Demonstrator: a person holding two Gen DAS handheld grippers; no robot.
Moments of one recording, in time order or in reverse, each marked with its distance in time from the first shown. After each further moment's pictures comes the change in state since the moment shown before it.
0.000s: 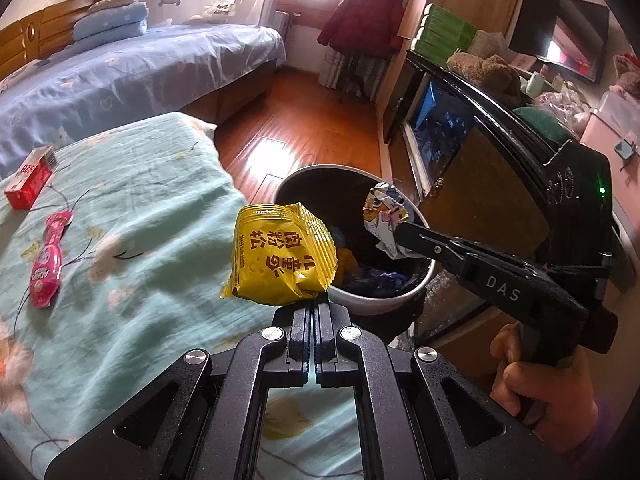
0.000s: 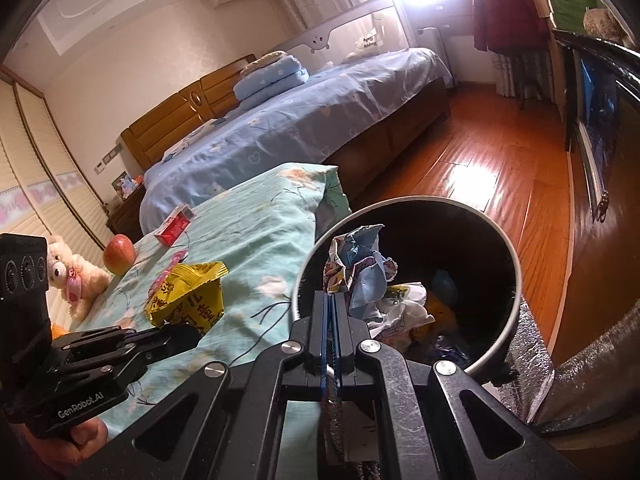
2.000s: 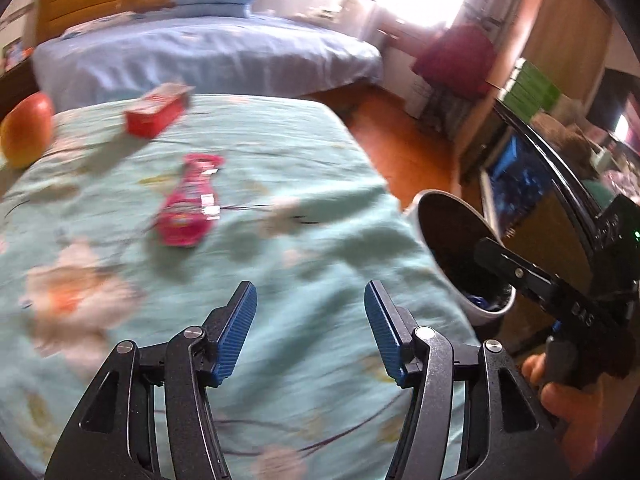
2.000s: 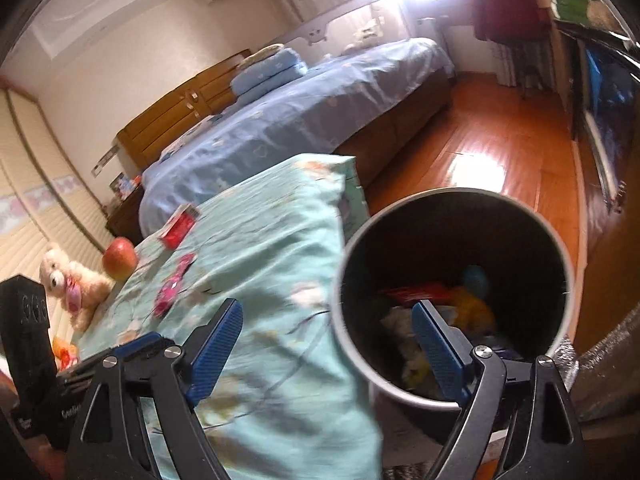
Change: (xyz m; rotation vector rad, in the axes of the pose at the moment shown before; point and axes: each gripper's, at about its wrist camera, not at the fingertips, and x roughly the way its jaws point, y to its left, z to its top) left arm -0.046 0.111 -0.042 -0.287 -0.061 0.192; right arm 0.029 0.040 0.000 0.015 0.026 0.008
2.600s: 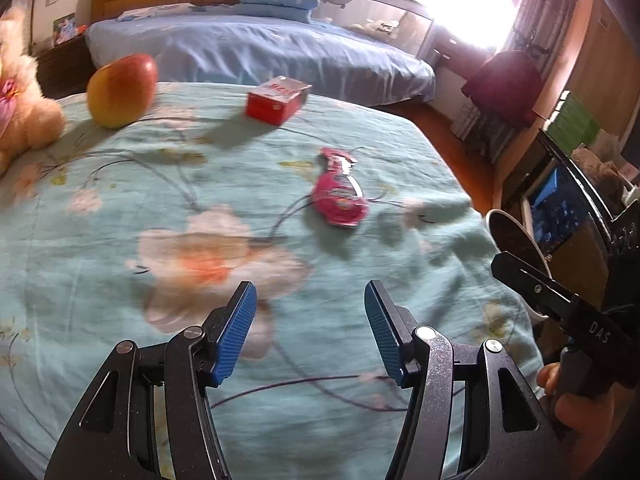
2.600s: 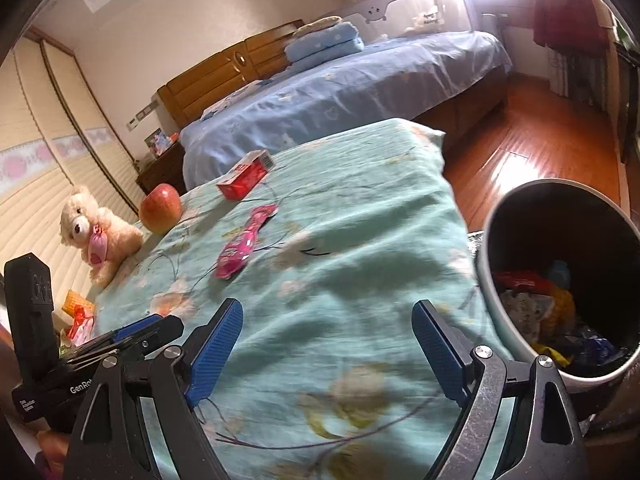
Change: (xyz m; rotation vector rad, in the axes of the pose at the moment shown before) left arm -0.032 0.084 -0.020 -0.110 -0.031 0.127; right arm 0.034 0.089 -0.024 -0.127 0.082 0.097
